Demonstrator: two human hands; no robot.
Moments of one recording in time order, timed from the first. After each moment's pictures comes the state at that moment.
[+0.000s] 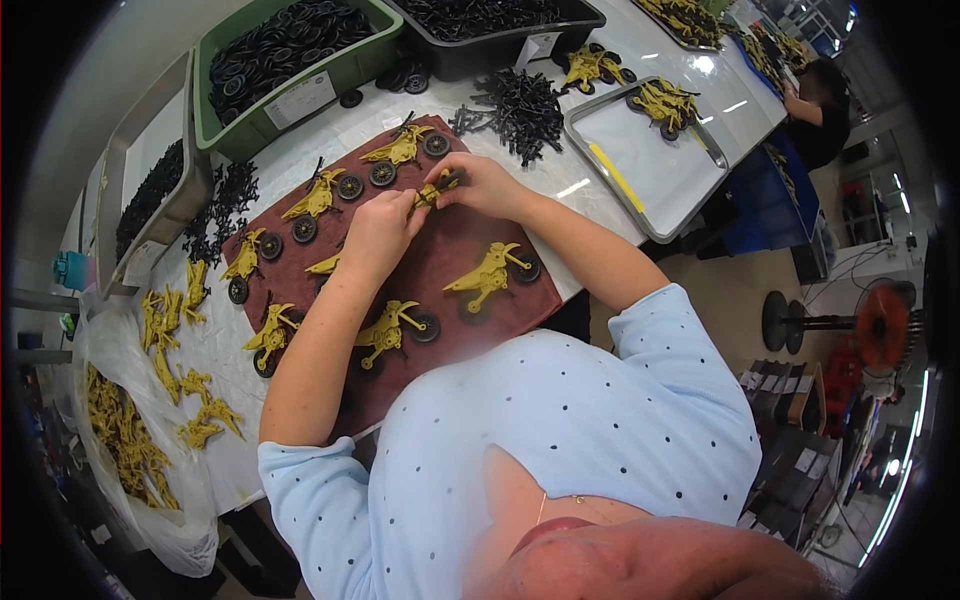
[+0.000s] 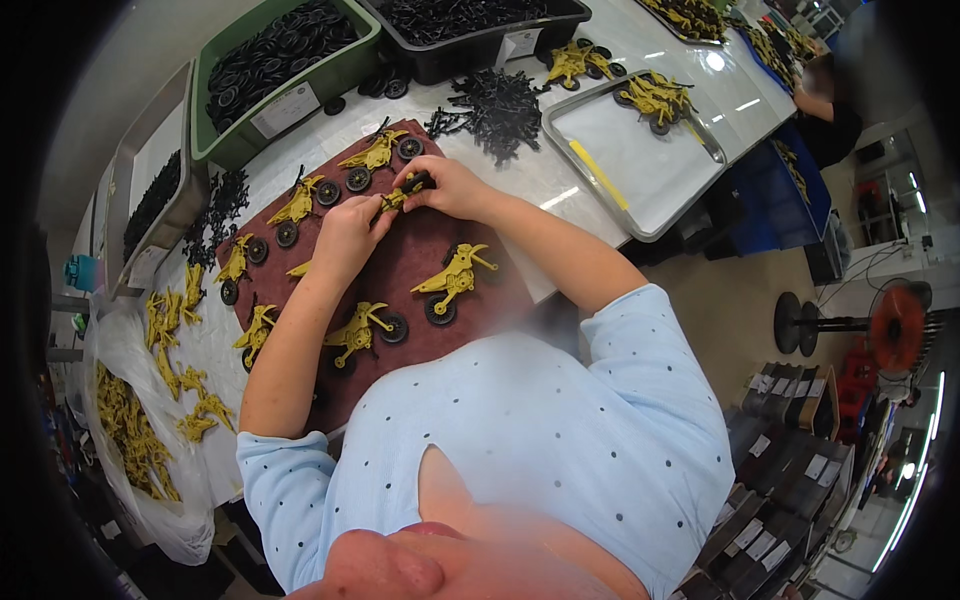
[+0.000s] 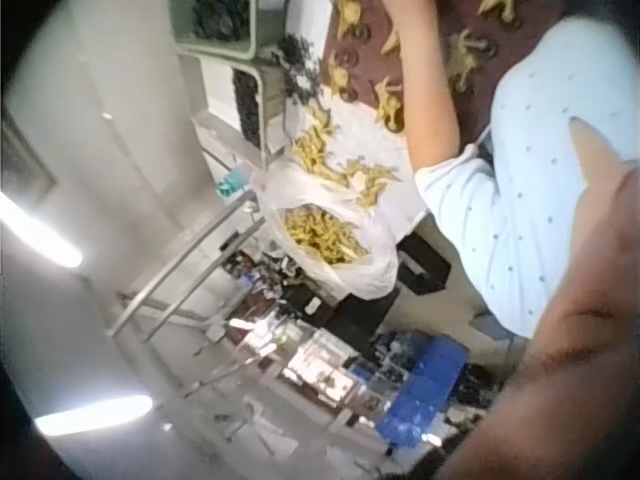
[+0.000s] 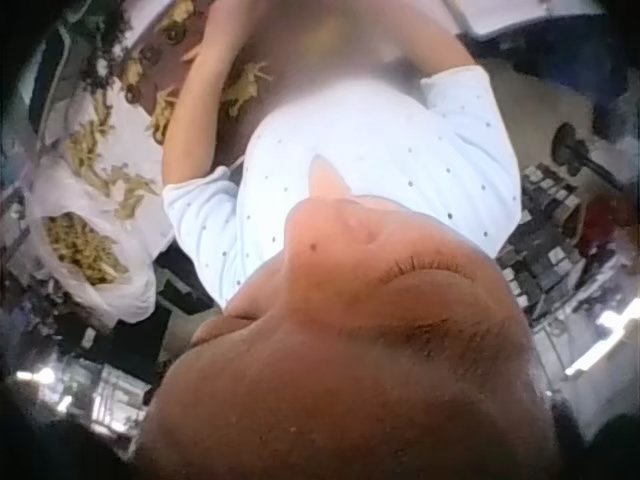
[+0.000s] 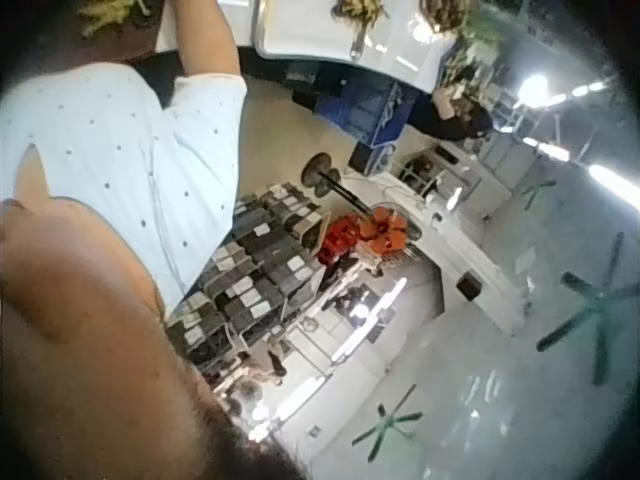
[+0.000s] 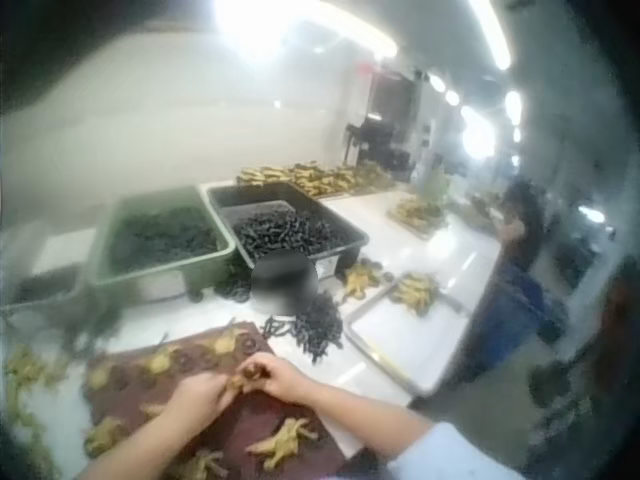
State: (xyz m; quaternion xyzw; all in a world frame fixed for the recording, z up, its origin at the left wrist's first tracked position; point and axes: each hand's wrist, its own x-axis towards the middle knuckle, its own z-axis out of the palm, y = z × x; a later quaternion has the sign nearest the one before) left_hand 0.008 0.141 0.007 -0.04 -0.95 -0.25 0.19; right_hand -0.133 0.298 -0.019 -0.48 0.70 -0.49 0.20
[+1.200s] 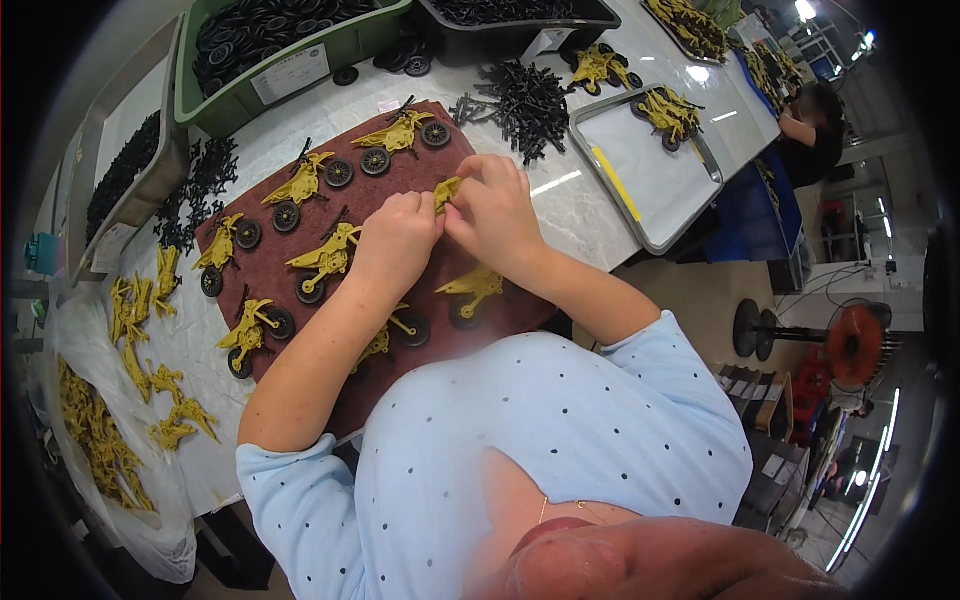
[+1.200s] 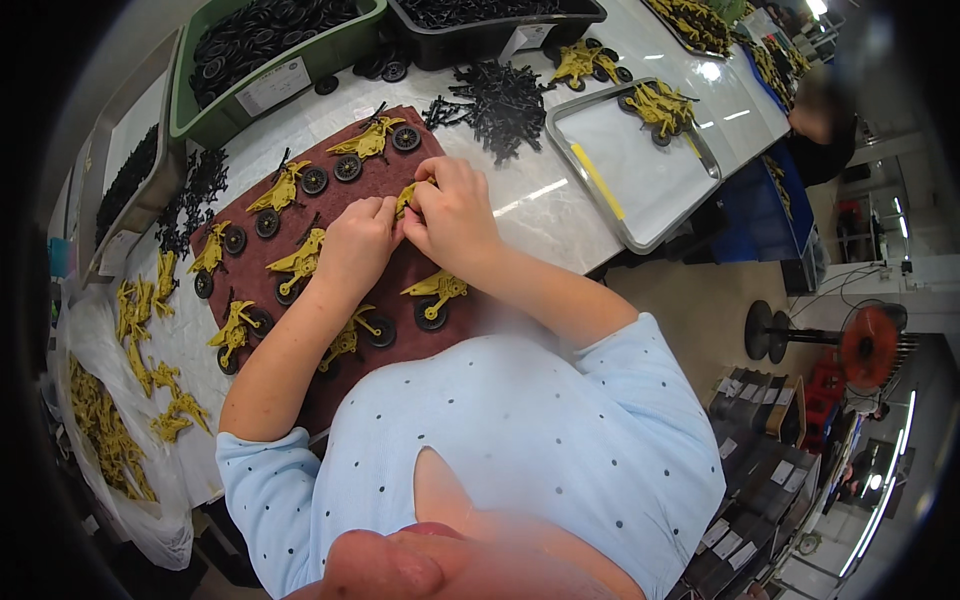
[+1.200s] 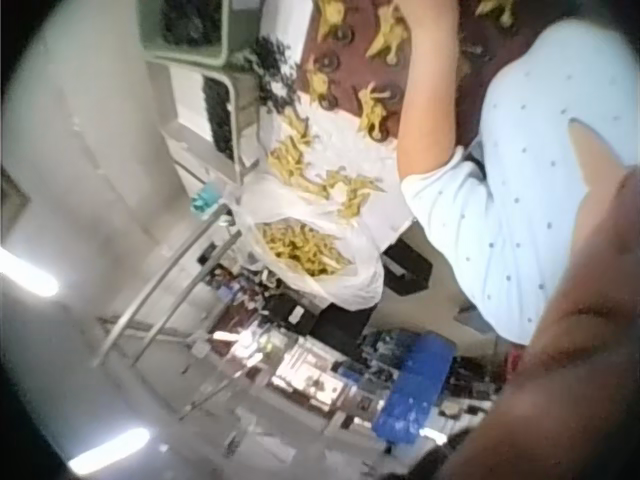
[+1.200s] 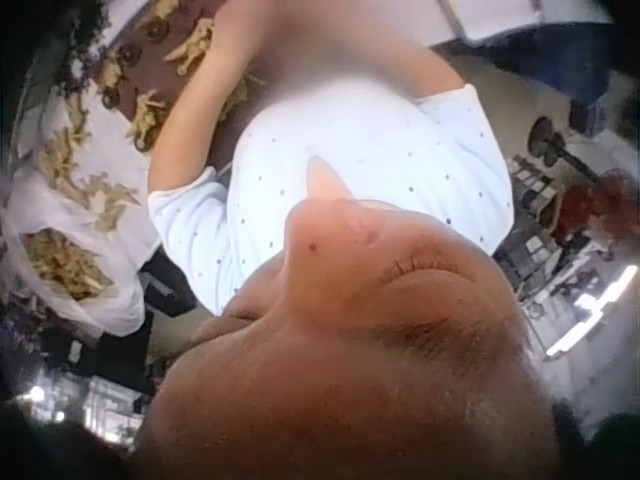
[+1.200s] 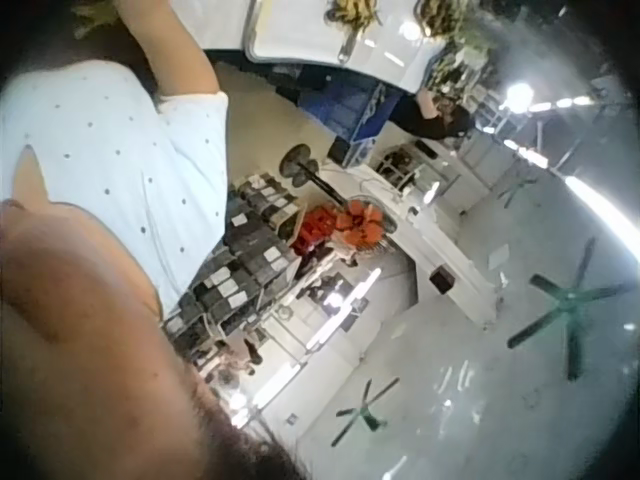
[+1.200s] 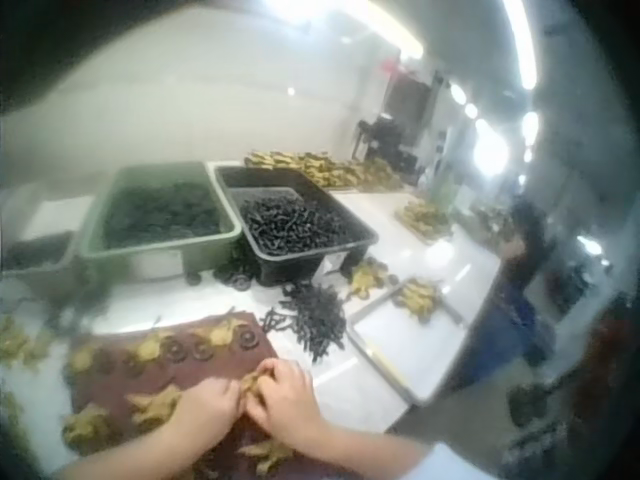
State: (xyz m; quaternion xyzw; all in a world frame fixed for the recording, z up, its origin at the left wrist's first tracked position) left_hand 0.016 0.171 0.005 -0.07 -0.96 -0.16 0.23; right_hand -0.062 0.315 0.017 -0.45 0.82 -0.31 -0.15
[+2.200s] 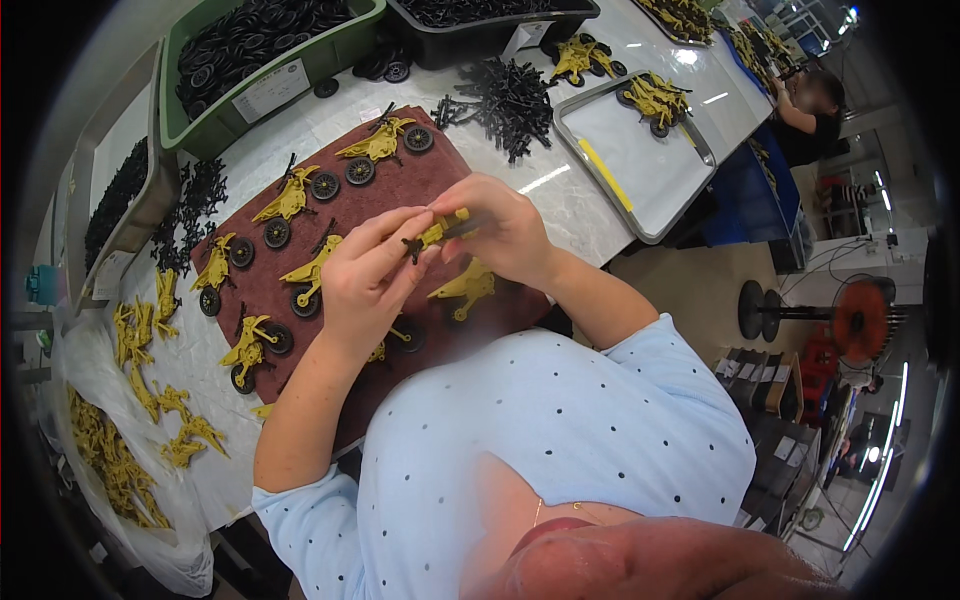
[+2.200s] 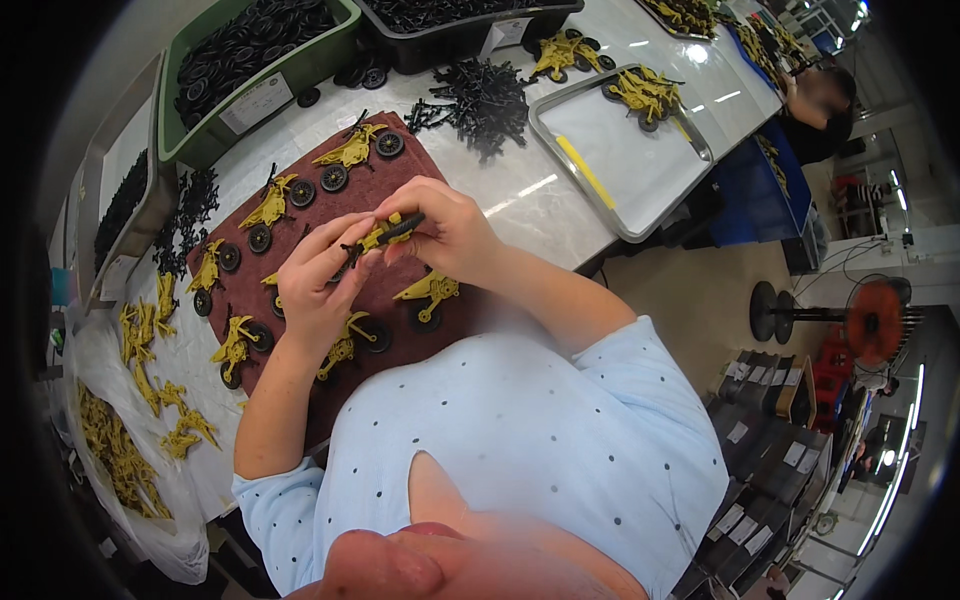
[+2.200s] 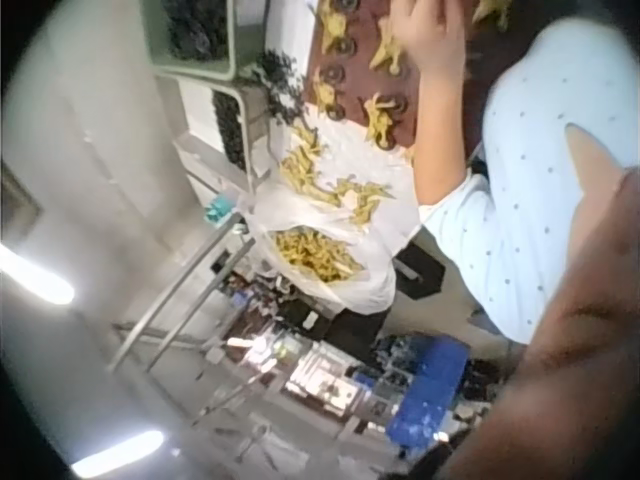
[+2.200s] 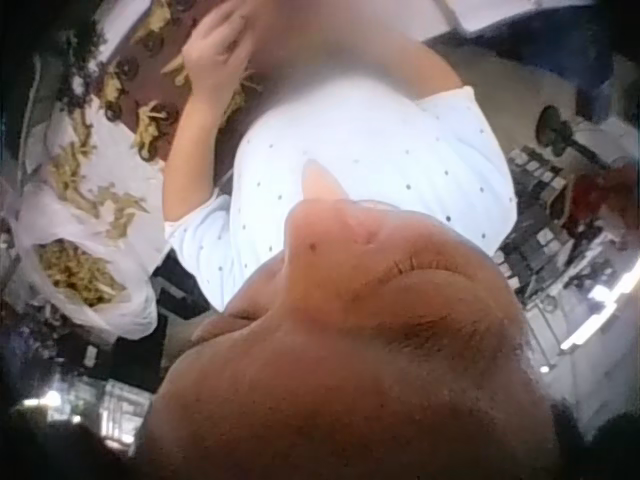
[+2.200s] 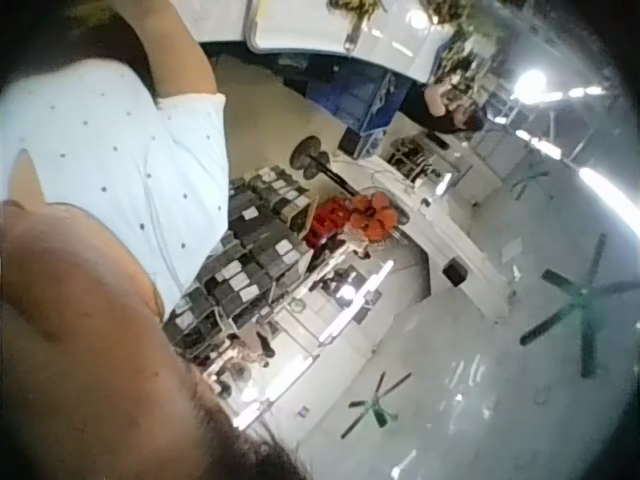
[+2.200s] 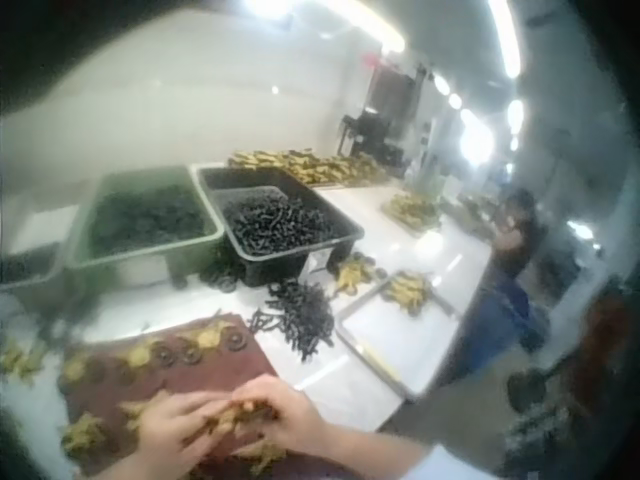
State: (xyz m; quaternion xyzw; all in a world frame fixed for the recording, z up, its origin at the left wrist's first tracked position) left_hand 0.052 0.174 0.058 -0.07 -0.85 -0.45 0.28; right_hand -0.062 0.334 0.036 -0.51 0.62 -0.60 0.03
